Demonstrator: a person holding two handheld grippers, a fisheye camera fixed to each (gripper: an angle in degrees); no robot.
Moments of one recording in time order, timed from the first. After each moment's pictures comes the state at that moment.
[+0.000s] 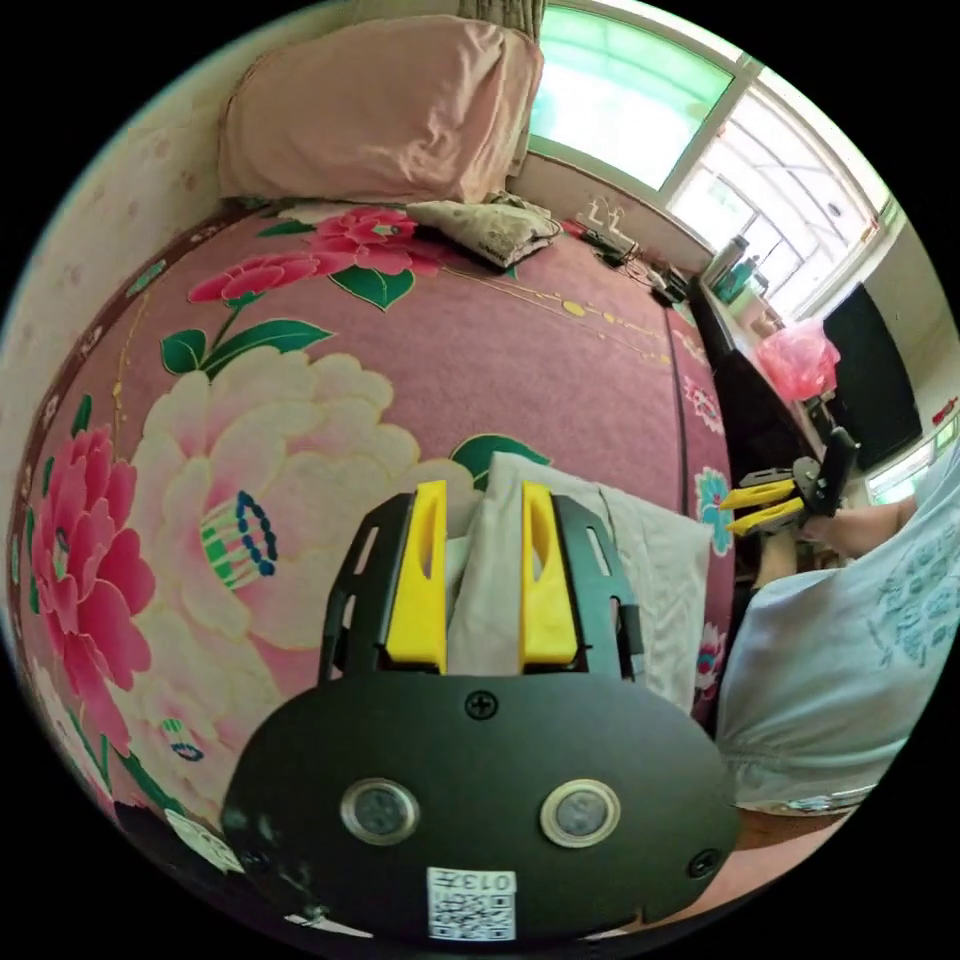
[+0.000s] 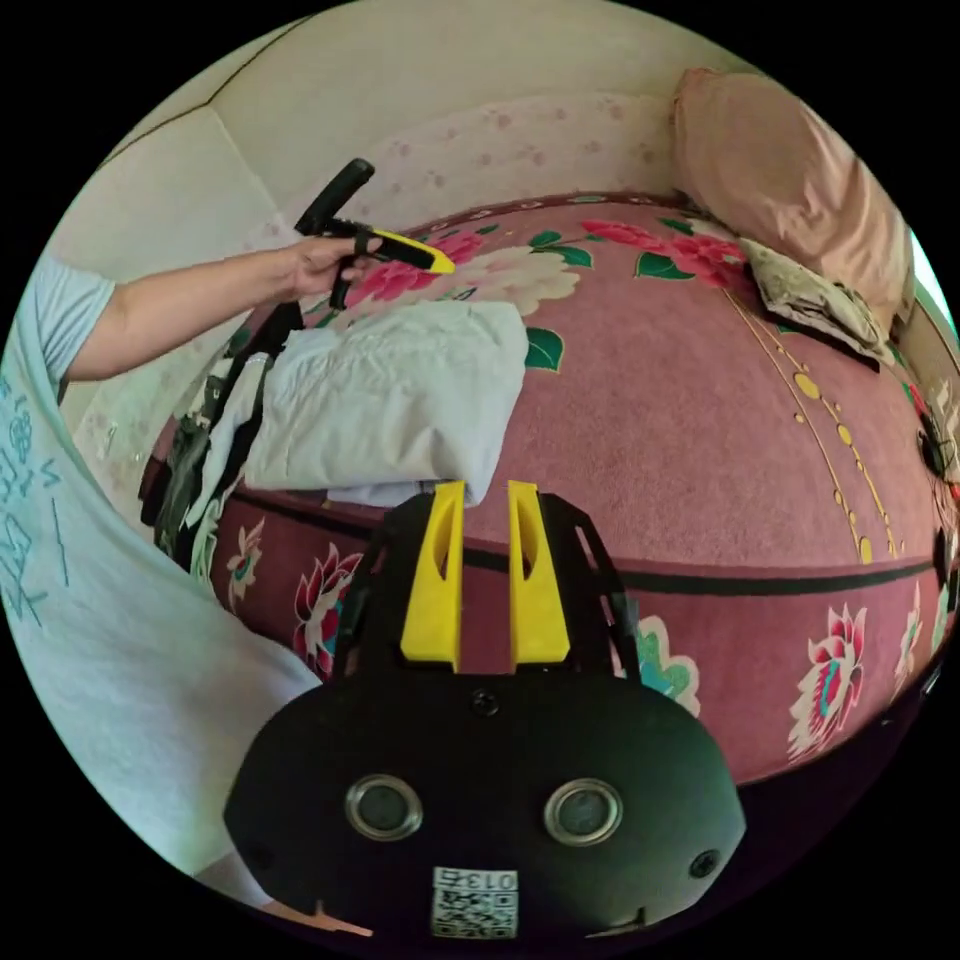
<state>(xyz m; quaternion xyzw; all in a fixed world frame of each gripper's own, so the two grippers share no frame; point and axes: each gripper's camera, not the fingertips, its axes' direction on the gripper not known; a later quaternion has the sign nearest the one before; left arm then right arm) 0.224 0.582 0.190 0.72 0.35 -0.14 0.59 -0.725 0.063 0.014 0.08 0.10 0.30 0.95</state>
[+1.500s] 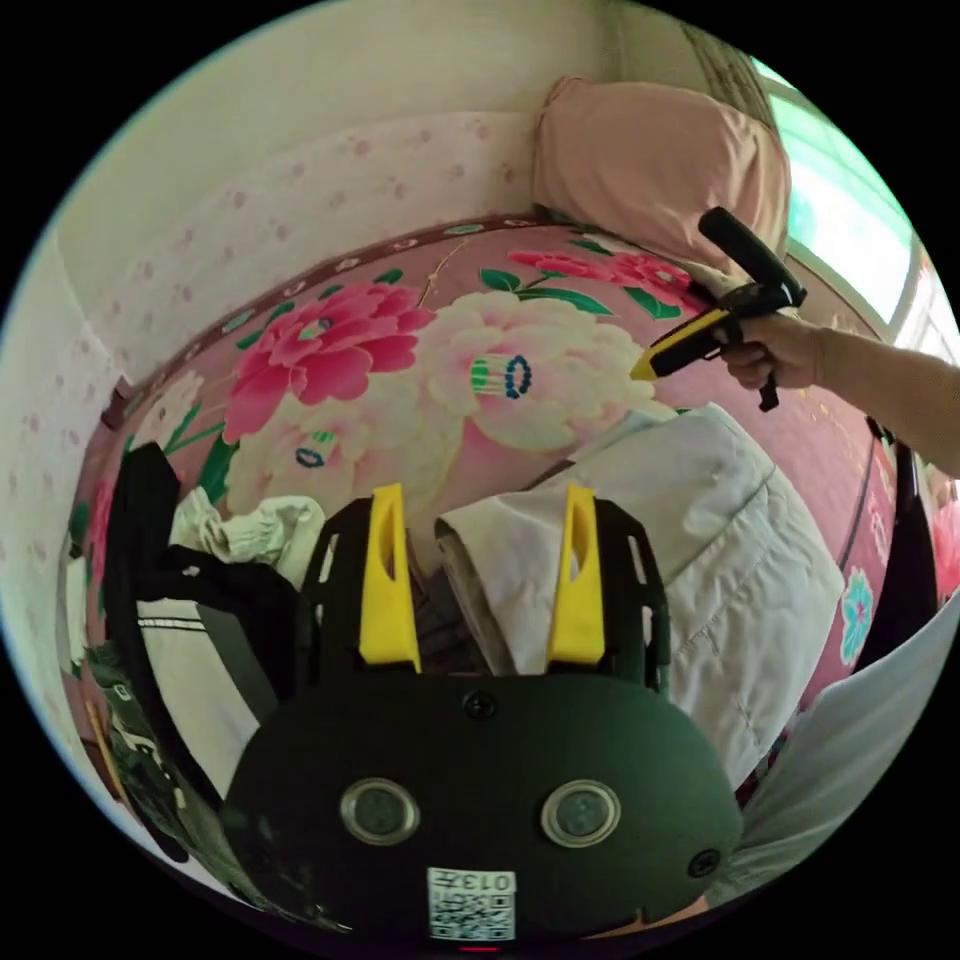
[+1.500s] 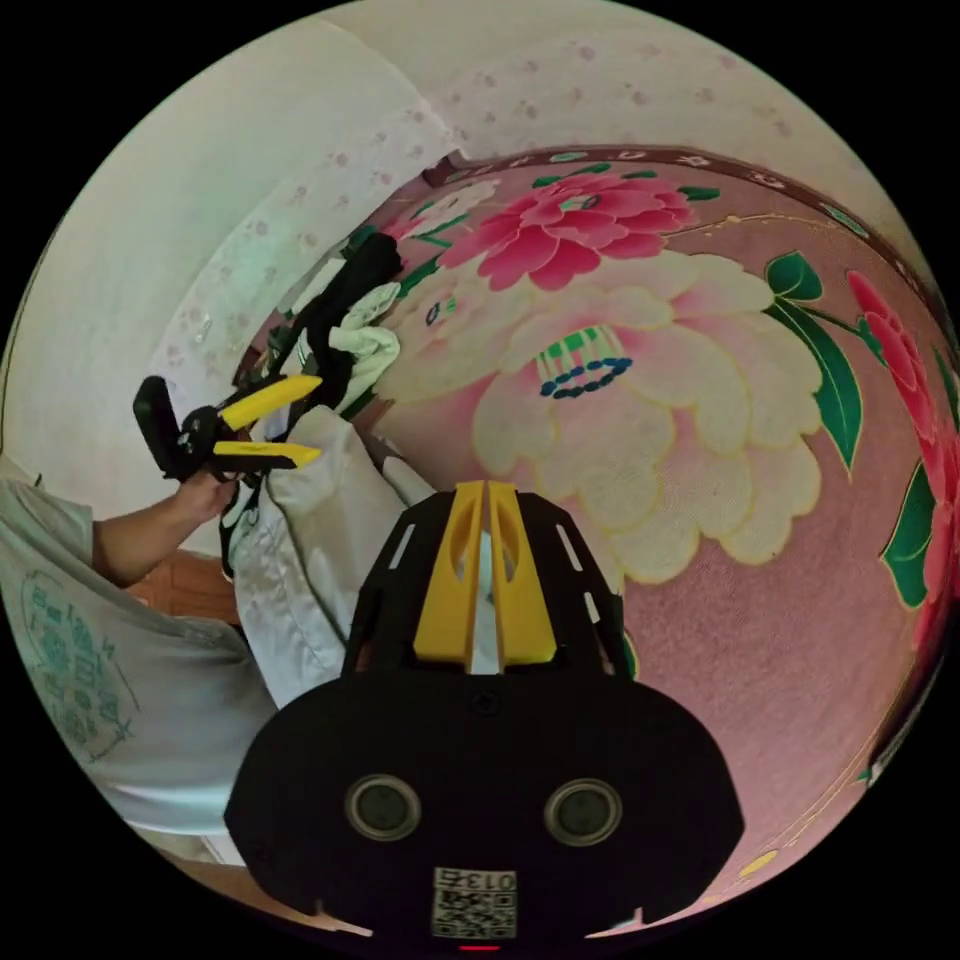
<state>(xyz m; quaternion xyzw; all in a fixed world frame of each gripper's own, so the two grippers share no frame) 0.375 0.675 0.359 0.57 0.35 -0.52 0.53 -0.396 -0.320 0.130 -0.05 -0.11 0.09 0.99</state>
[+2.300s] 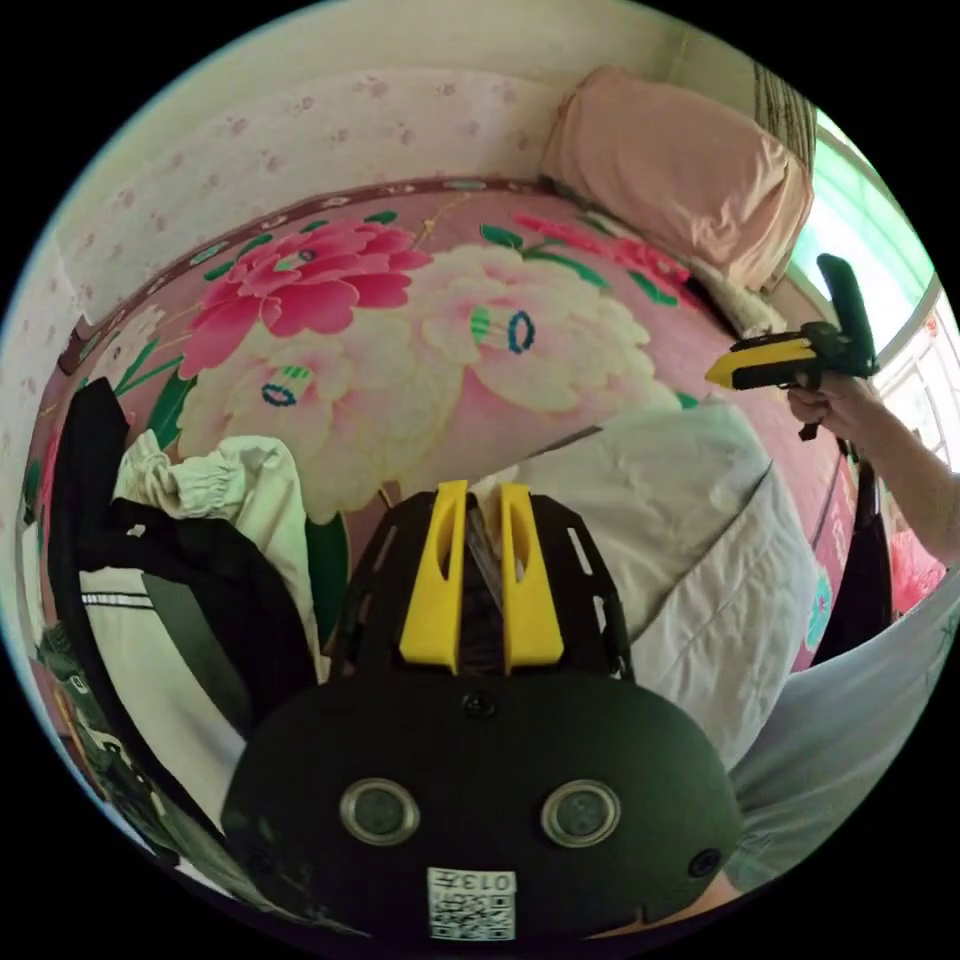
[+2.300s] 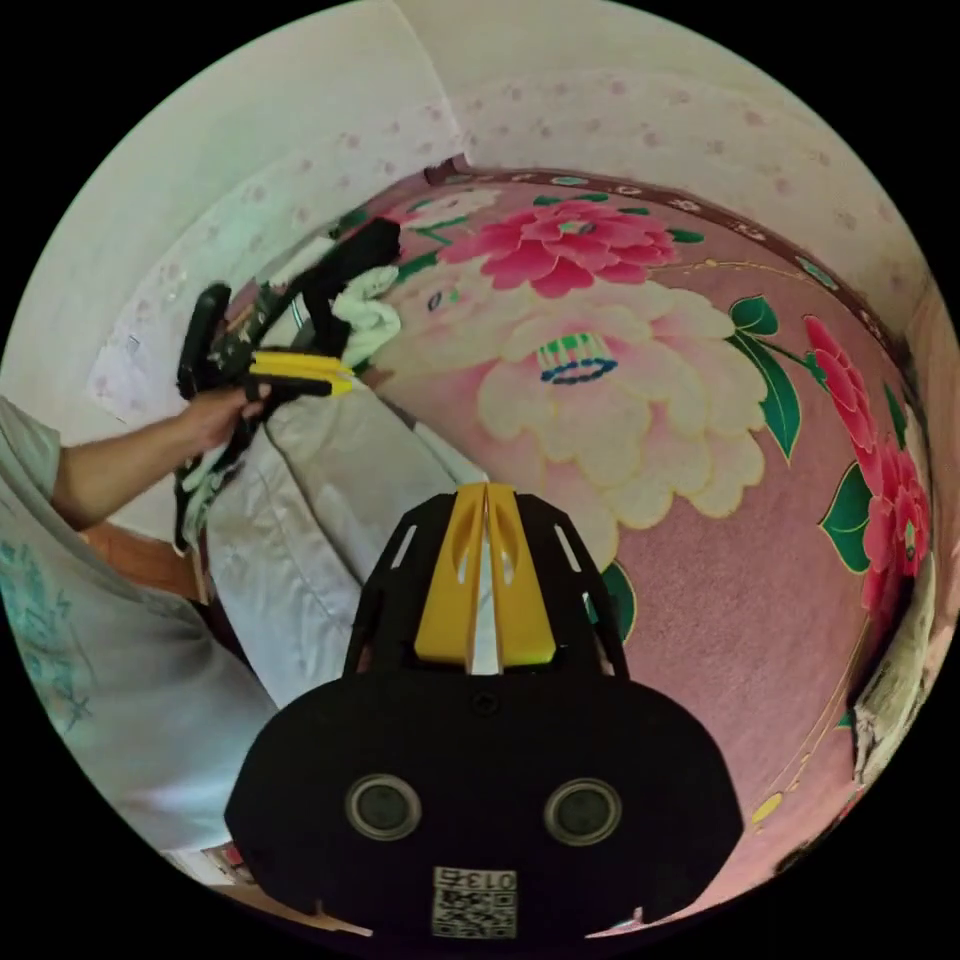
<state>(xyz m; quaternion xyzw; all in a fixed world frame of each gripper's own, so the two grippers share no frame) 0.343 0.690 0.480 0.56 0.43 -0.46 0.53 -0.409 -0.272 0.125 -0.04 -0.01 0.05 1.00</state>
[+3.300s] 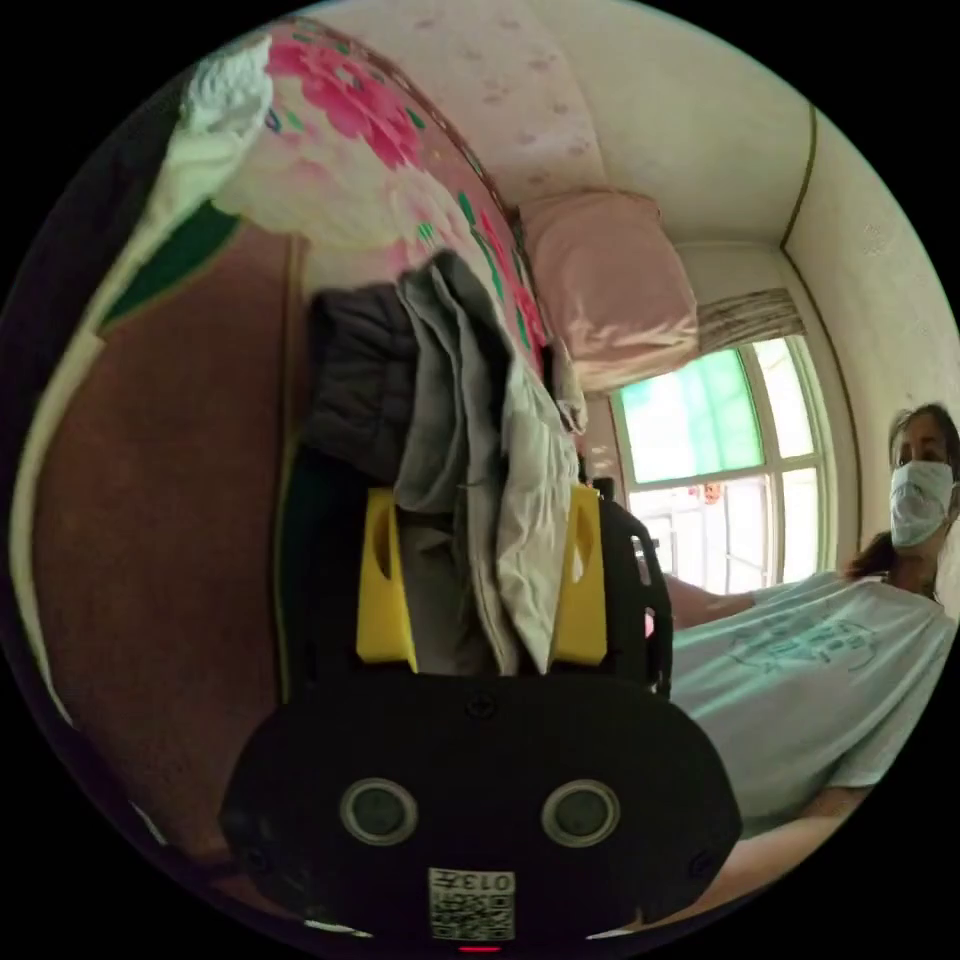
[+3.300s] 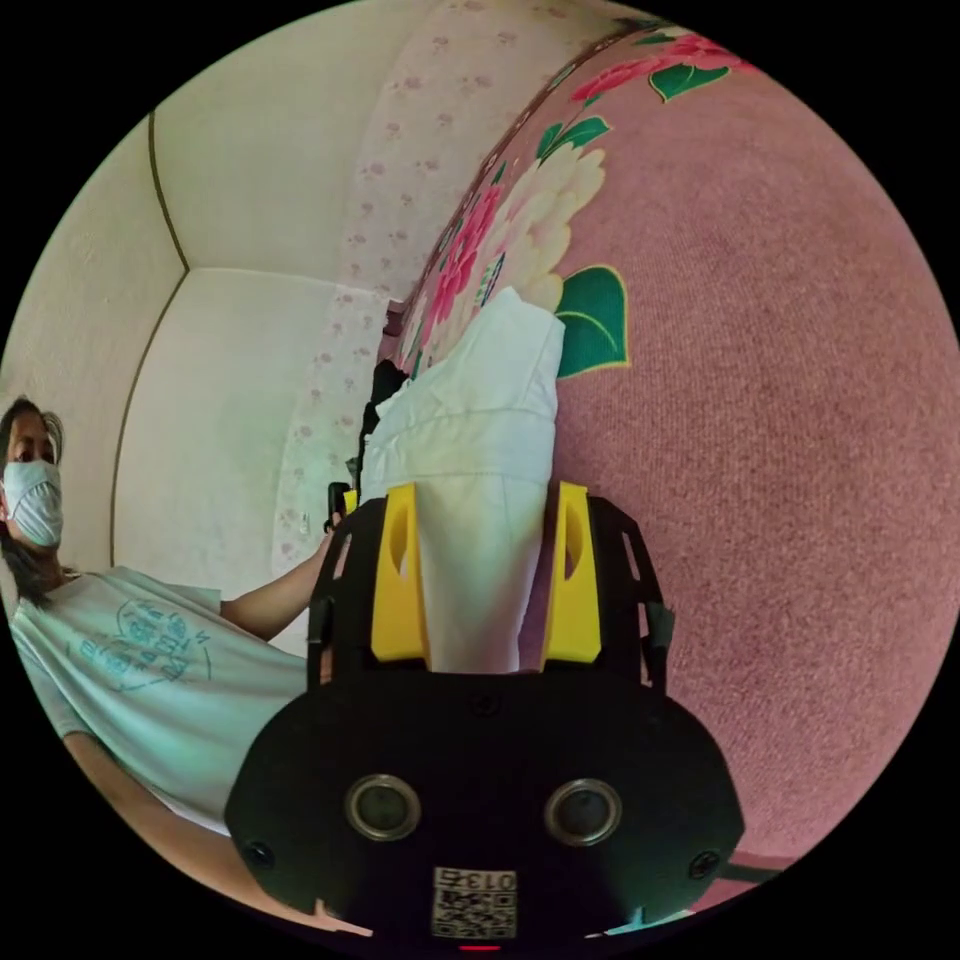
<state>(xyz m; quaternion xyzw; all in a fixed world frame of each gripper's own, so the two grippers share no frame) 0.435 0.654 0.679 0.62 0.70 -0.28 0.18 -0.363 0.085 0.190 0.13 -0.27 0.39 0.87</state>
